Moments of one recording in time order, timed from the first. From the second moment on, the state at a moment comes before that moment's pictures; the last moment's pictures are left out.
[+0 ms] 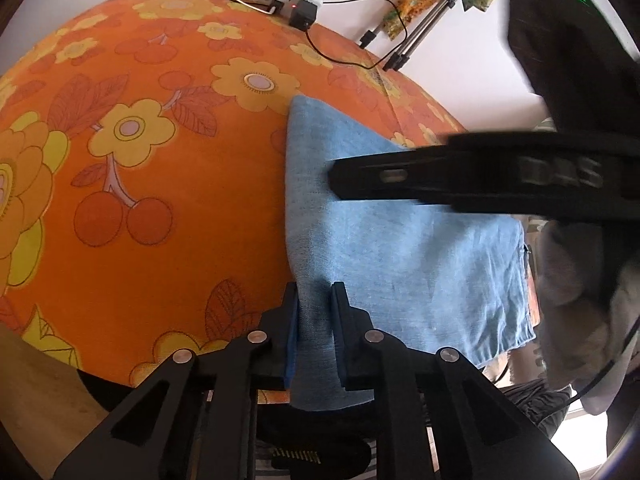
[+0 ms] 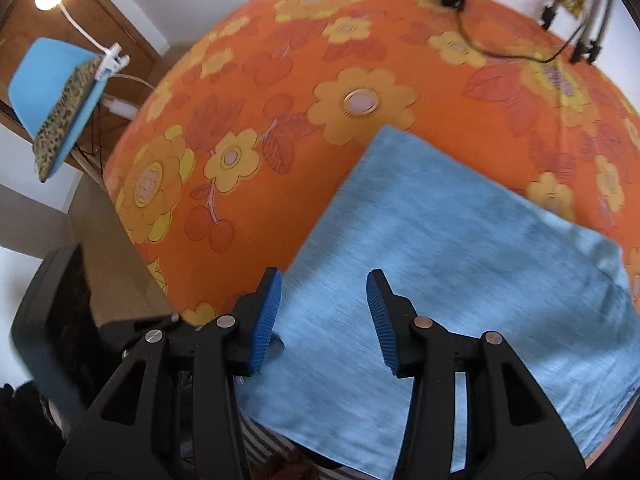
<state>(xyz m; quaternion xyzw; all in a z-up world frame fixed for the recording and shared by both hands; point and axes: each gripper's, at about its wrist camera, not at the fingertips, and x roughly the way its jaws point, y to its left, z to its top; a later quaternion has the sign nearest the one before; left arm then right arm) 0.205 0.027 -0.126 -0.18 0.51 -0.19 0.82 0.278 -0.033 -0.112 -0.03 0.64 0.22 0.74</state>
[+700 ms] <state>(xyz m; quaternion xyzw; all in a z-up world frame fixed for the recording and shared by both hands) 0.196 0.015 -0.119 -0.15 0.51 -0.20 0.82 0.294 0.001 -0.142 -0.09 0.67 0.17 0.72</state>
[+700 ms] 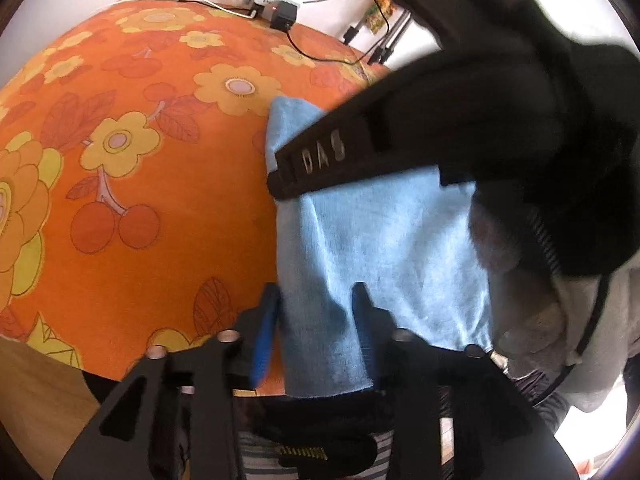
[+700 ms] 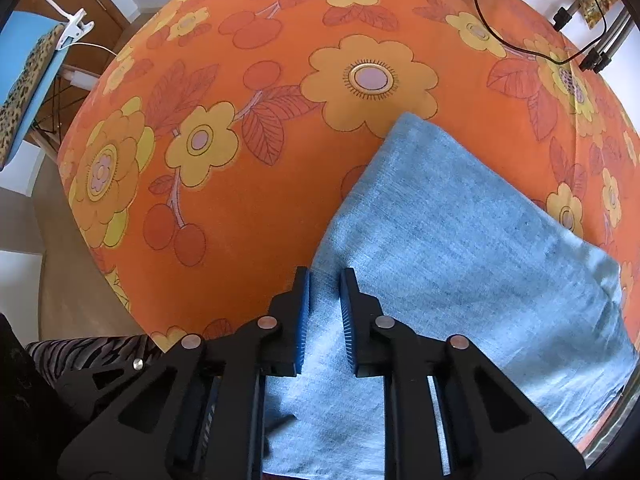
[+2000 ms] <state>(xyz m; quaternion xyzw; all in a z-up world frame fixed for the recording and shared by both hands) 0.162 -0.031 -0.051 -0.09 0.43 -0.25 0.86 0.283 -0.045 -0.086 -0.05 0.63 0.19 0.75</state>
